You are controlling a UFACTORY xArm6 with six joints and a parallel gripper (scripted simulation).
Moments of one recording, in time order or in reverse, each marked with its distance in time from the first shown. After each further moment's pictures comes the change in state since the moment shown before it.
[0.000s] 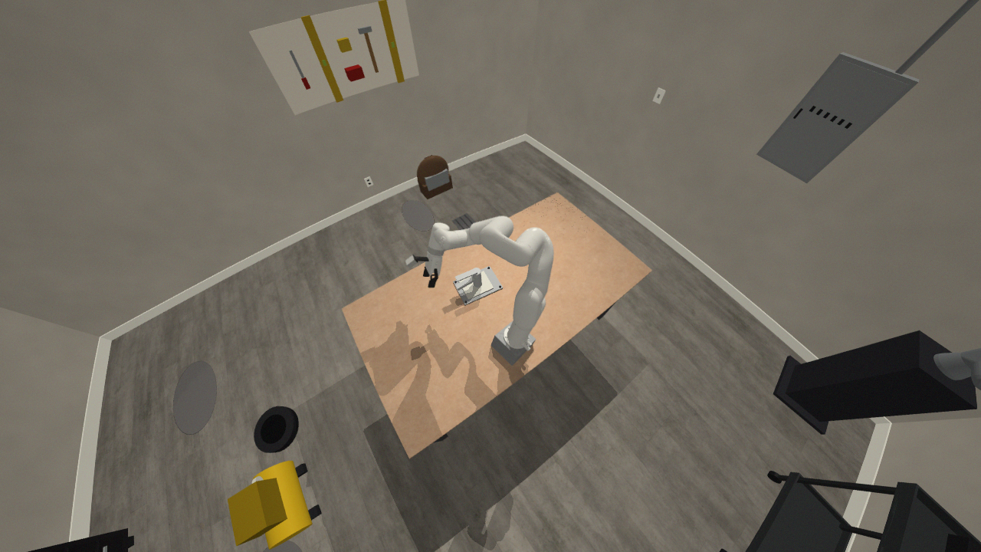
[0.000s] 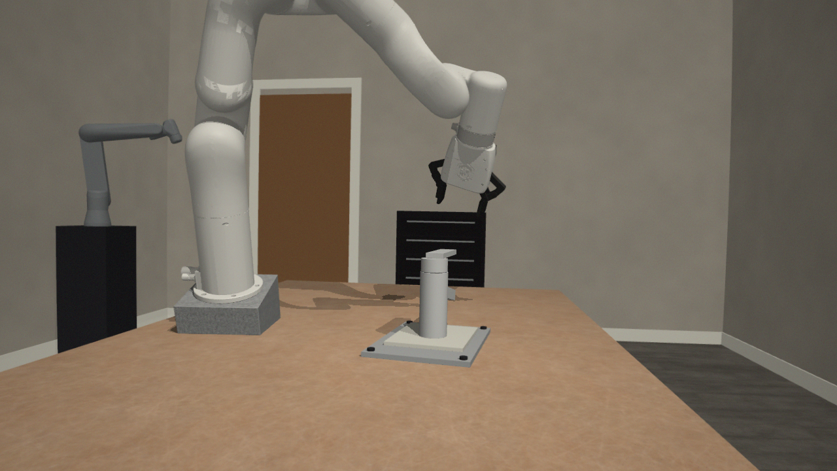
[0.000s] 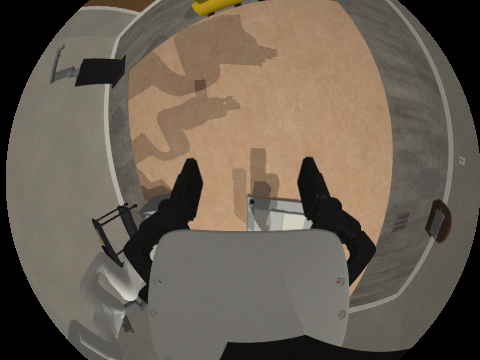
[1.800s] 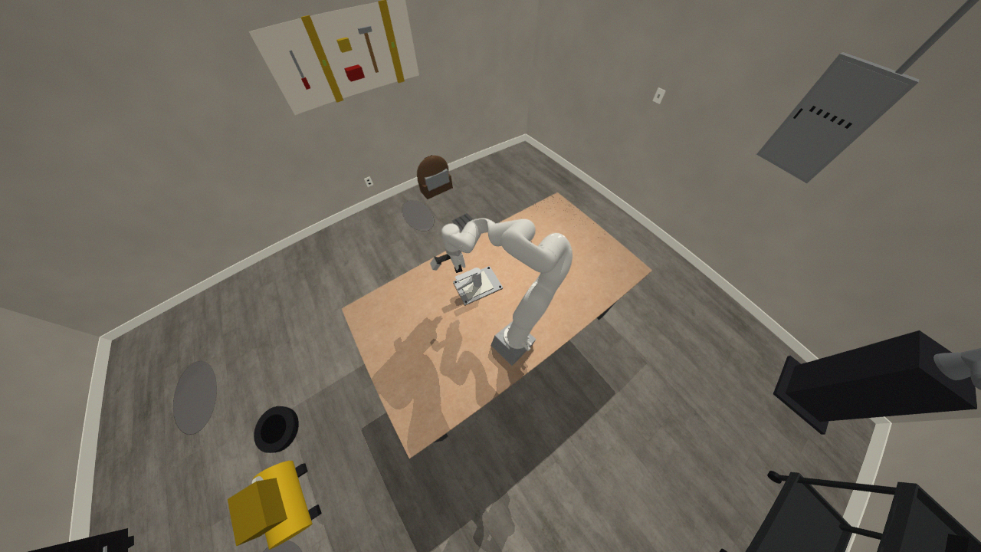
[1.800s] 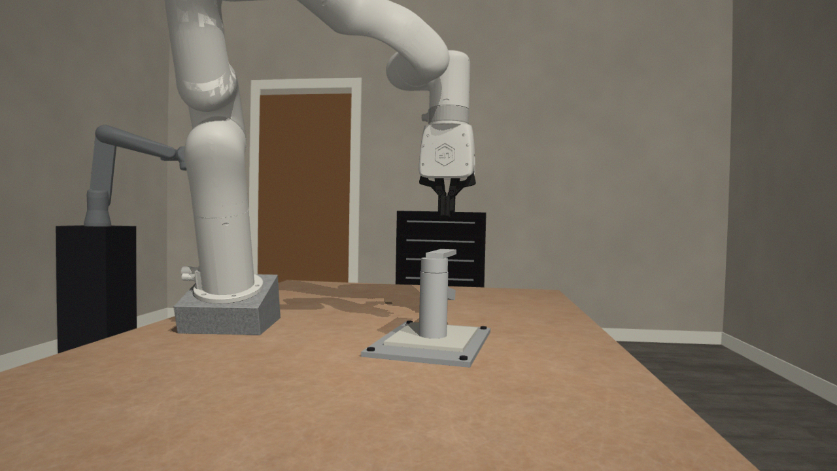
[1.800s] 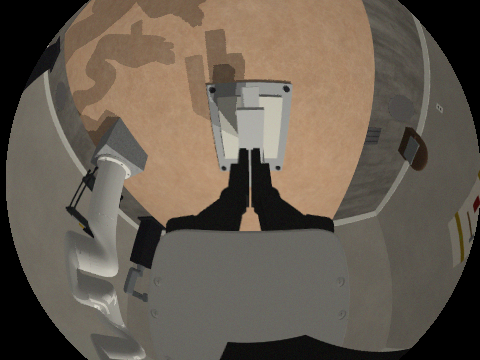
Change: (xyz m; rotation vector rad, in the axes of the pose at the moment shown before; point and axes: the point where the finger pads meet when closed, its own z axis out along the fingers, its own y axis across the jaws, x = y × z) arm -0.138 0.003 -0.068 -0.295 -0.507 -0.067
